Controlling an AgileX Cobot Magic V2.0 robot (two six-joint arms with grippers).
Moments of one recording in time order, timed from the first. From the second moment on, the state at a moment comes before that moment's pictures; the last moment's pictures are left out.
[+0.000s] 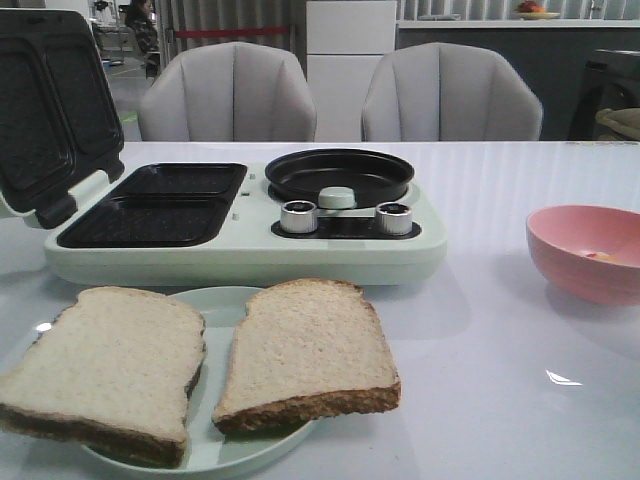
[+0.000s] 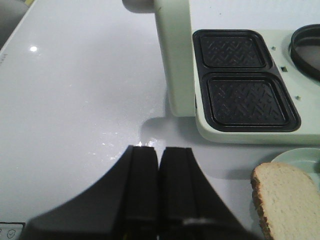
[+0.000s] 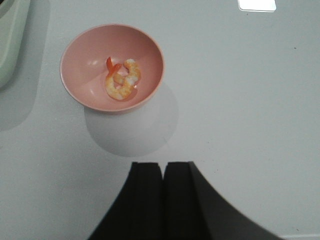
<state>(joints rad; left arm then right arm) -0.03 0.65 -0.59 -0.05 0.53 0.00 -0.06 0.78 -0.72 -0.03 0.77 0.03</state>
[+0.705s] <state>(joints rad) -0.11 0.69 -0.61 -0.03 0.57 0.02 -0.06 0.79 -0.72 -0.03 0.77 0.02</state>
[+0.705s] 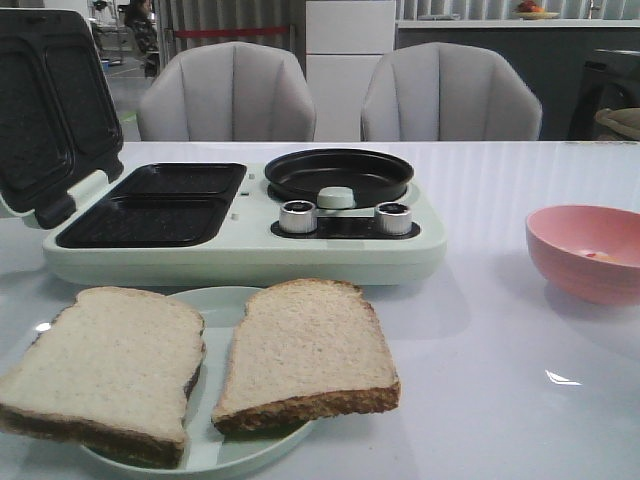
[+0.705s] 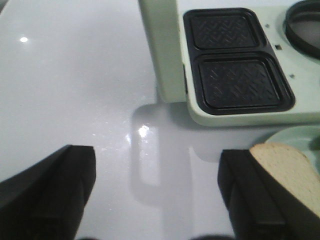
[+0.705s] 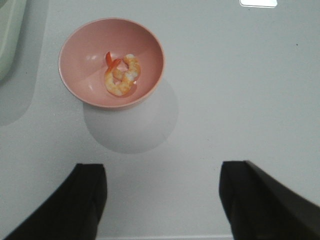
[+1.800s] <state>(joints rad) -1.22 0.96 -0.45 0.78 0.75 -0.16 -0.06 0.79 -0.72 -0.03 0.77 0.02</state>
